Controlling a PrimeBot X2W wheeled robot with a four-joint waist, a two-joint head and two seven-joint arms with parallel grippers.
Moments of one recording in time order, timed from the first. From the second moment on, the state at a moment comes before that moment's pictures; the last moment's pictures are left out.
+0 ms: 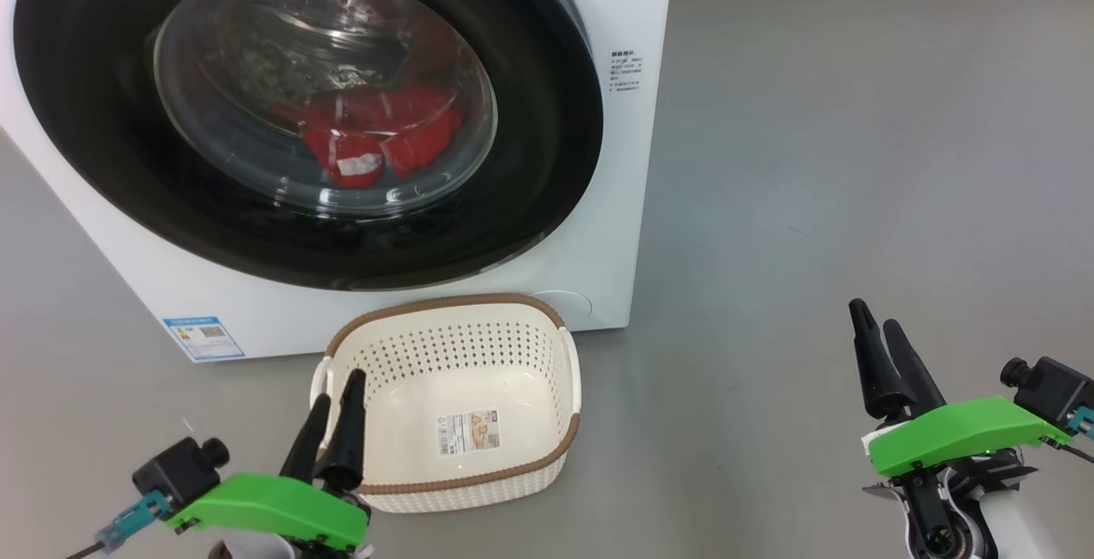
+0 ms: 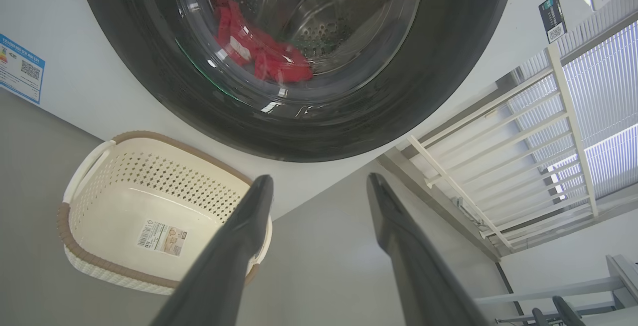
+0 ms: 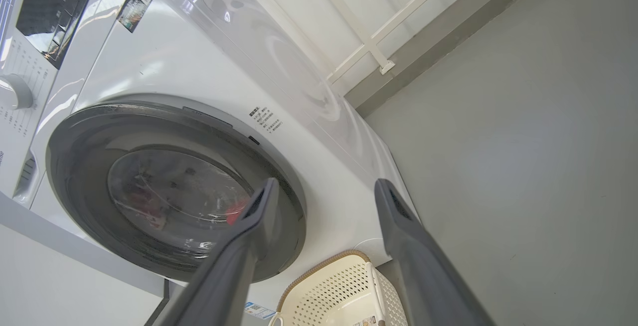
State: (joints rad) left arm -0.19 0.03 -0.10 0.37 -0.94 -0.04 -0.07; right arm -0.17 -0.03 -0.06 0.37 0.90 0.13 -0.07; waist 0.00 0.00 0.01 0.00
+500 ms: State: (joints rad) left arm -0.23 0.03 -0.13 0.38 -0.78 -0.03 -0.11; right arm -0.20 -0.03 -0.05 0.38 0.75 0.13 -0.11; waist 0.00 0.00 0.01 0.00
